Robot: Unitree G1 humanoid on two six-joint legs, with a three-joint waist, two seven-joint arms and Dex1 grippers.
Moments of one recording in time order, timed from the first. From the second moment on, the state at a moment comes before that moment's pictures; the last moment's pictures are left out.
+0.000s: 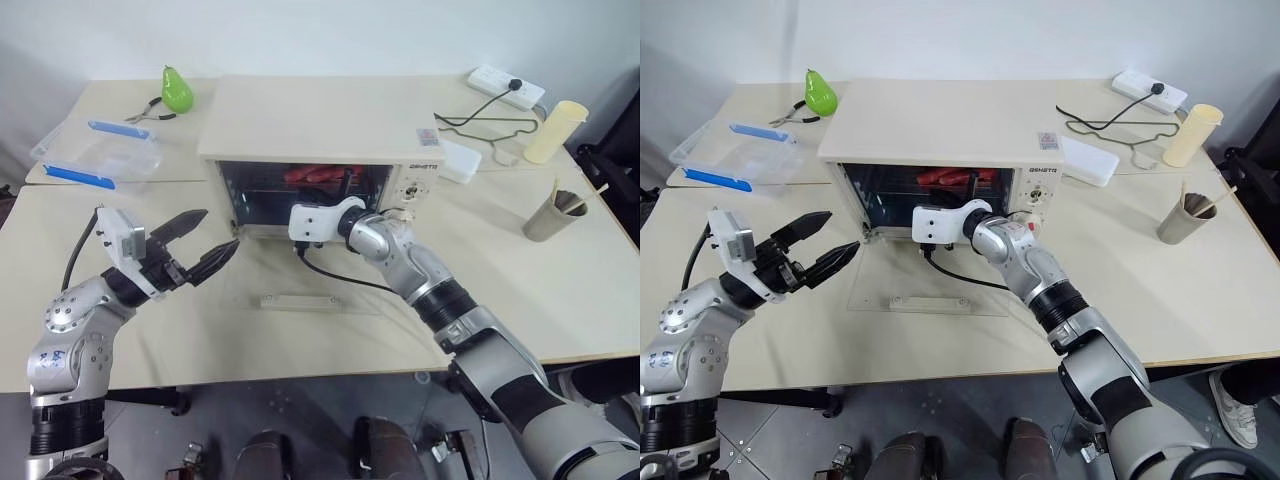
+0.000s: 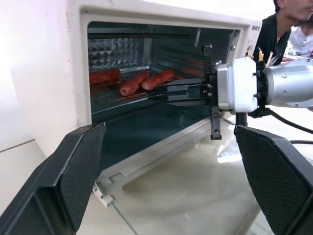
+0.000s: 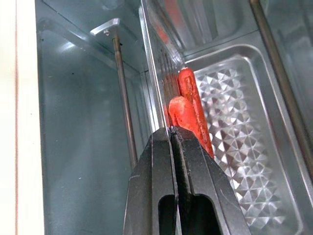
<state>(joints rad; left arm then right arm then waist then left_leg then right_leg) -0.27 0.57 0.33 -0.12 -0.62 0.32 -0.82 -0.98 -0.22 0.45 0.55 -0.64 -0.16 0.25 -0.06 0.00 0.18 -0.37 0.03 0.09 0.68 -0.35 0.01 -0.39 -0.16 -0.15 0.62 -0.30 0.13</state>
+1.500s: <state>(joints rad) -0.49 0.58 0.25 0.14 -0.57 0.27 -0.90 -0.50 -0.52 0.37 -0.13 -0.46 -0.29 0.53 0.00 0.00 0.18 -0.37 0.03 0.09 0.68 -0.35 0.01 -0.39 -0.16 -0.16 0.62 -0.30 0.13</state>
